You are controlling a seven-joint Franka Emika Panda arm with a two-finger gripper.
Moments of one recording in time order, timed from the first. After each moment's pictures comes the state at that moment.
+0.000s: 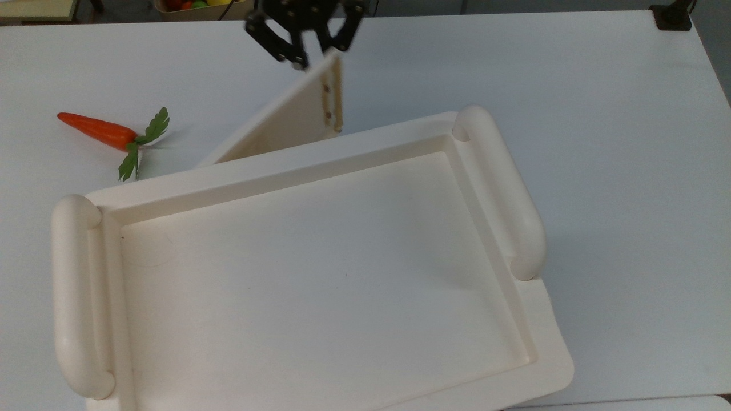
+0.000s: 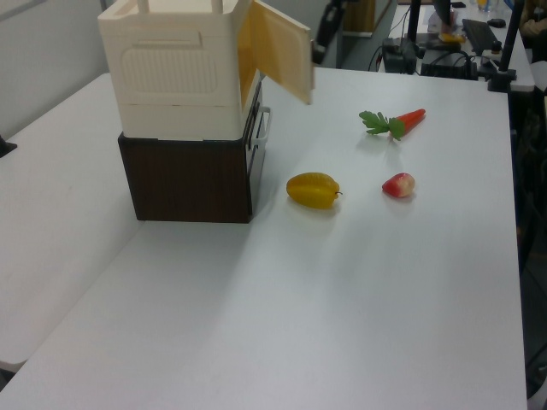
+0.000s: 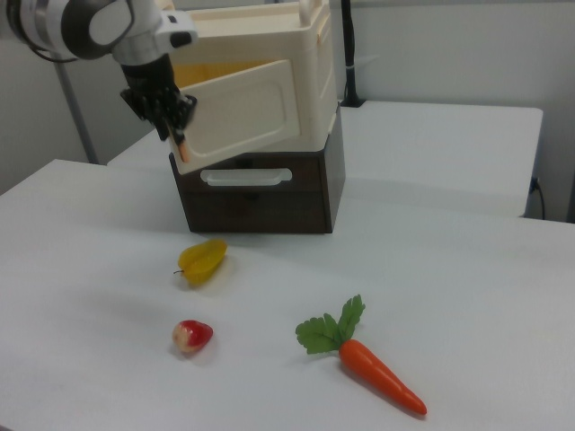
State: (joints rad) arm 0.35 0.18 -0.34 -1.40 0.21 1.81 -0.11
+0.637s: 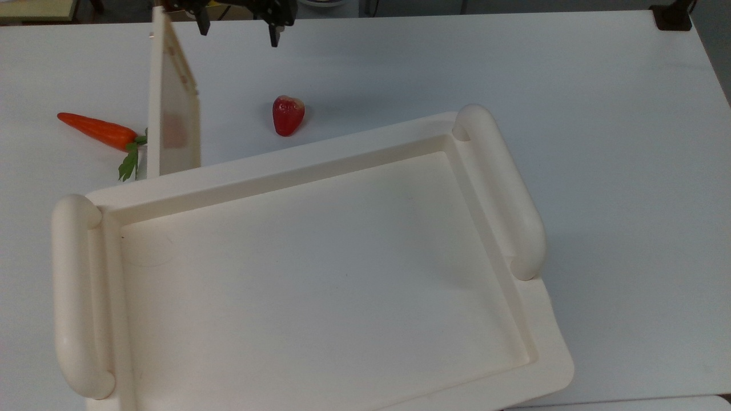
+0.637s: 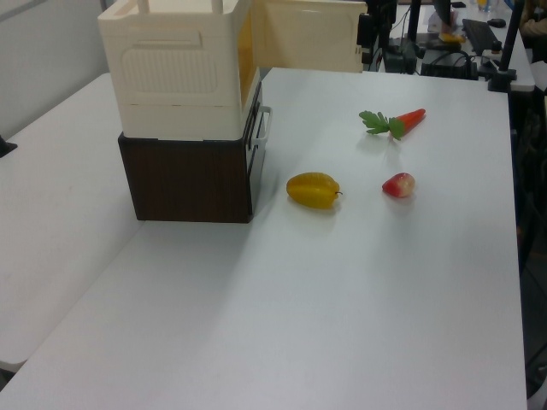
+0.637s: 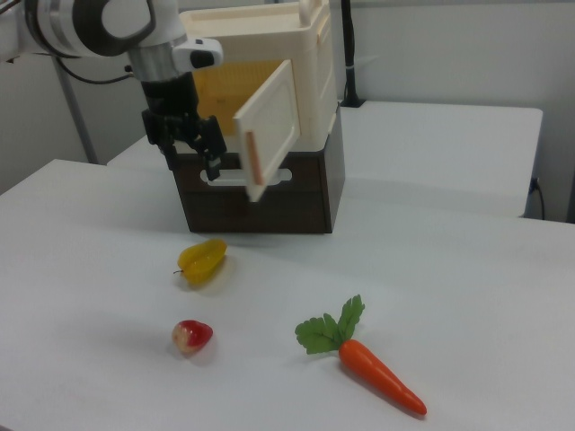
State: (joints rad) arm 0.28 0.16 -0.34 -1.42 0.00 1.59 0.04
